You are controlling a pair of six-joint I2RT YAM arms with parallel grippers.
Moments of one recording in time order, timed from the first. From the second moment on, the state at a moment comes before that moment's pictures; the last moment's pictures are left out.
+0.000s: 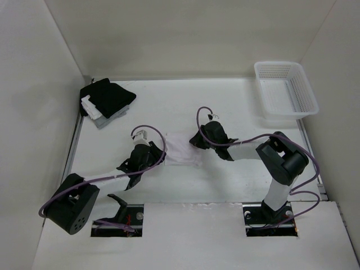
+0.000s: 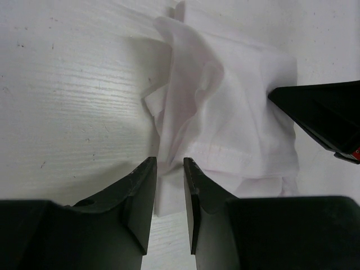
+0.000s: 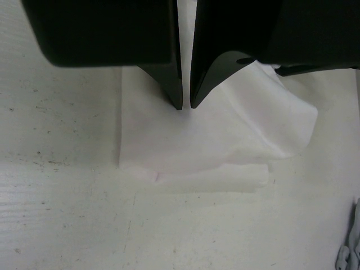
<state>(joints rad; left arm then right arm) -0.55 1.20 0.23 0.45 -0.13 -0.83 0.67 1.78 0.80 0.41 0.03 0.86</state>
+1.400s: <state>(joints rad) -0.53 1.18 0.18 0.54 -0.04 -0.87 0.67 1.78 0.78 0.45 0.03 0.86</state>
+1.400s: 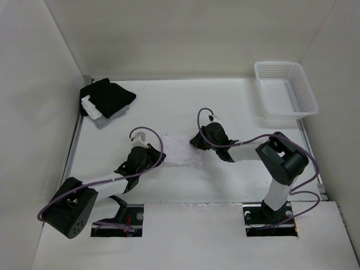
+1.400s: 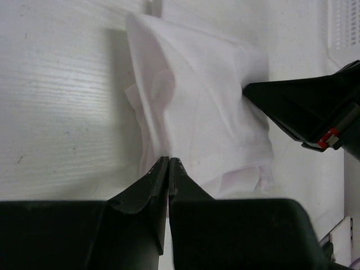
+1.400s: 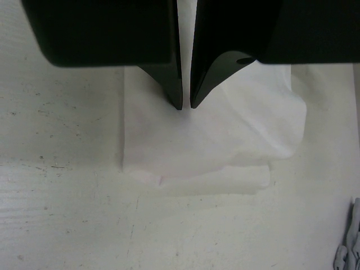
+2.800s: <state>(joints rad) -0.45 1.50 0.44 0.50 -0.06 -0.92 0.75 1.60 0.51 0.53 -0.02 0.93</state>
